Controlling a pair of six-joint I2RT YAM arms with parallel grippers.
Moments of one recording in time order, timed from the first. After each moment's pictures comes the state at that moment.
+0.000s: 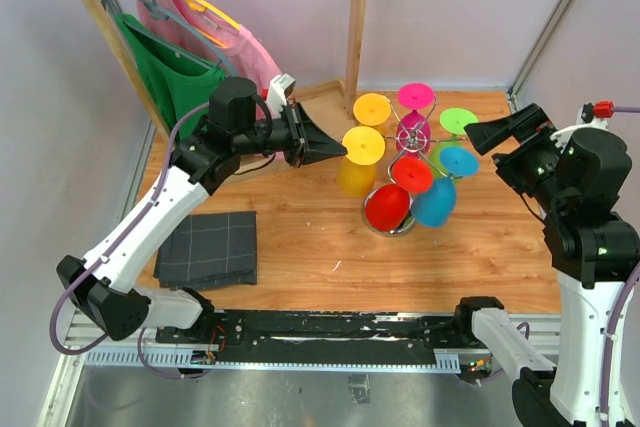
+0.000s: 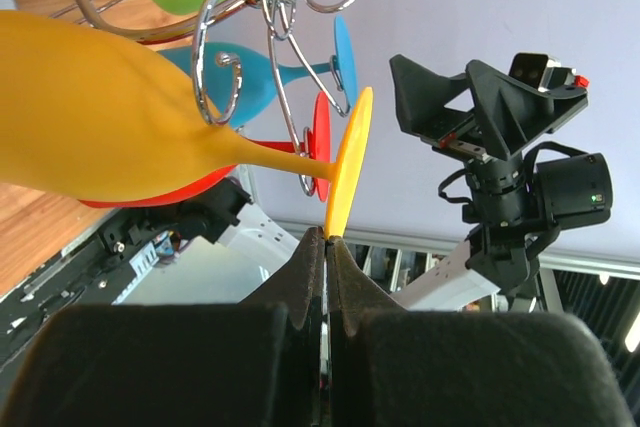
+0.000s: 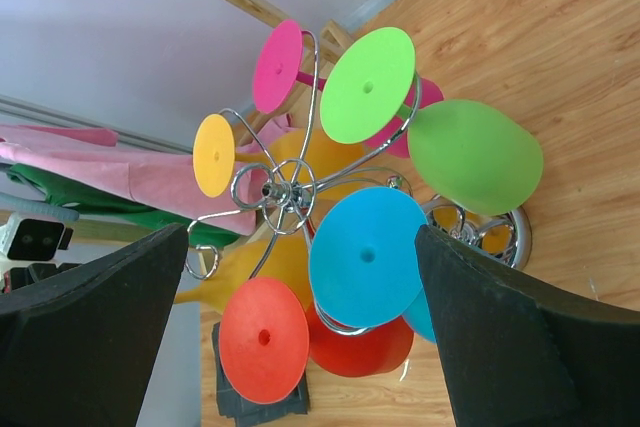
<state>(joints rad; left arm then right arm) -0.59 1.31 1.44 -0.39 0.64 -1.23 0.03 0.86 1.51 -0.93 -0.09 0.79</state>
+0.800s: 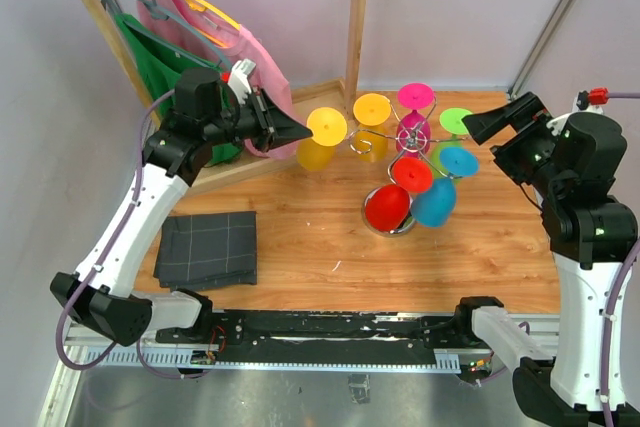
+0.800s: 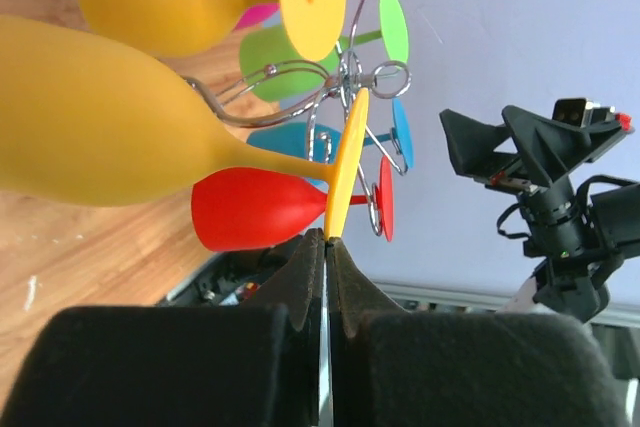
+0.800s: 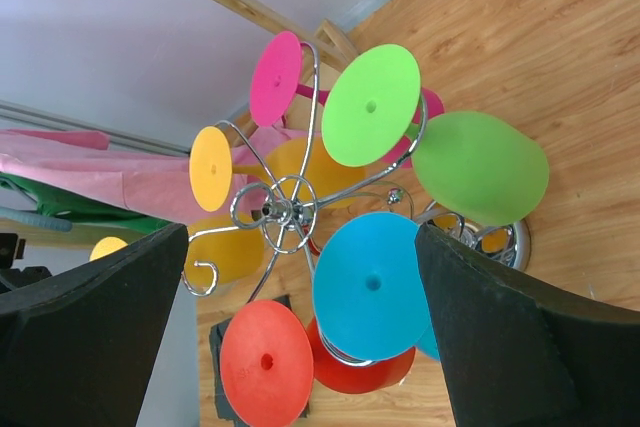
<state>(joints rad) -0.39 1.27 1.44 -0.49 0.65 -1.04 0.03 0.92 1.55 -0.93 -0.09 0.79</state>
